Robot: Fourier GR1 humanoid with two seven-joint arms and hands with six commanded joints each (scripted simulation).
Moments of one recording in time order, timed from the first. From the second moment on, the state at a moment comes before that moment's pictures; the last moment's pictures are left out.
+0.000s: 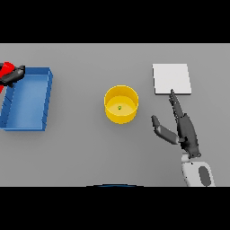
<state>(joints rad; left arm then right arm) -0.55 0.66 -0.17 -1.04 0.05 0.05 0.44 0.07 -0.07 0.13 -1.67 0.21 0.00 -0.15</state>
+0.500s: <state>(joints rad) -0.55 0.70 -0.23 -1.06 -0.01 -0.01 0.48 0.05 -0.08 0.14 -1.67 0.24 -0.03 -0.12</state>
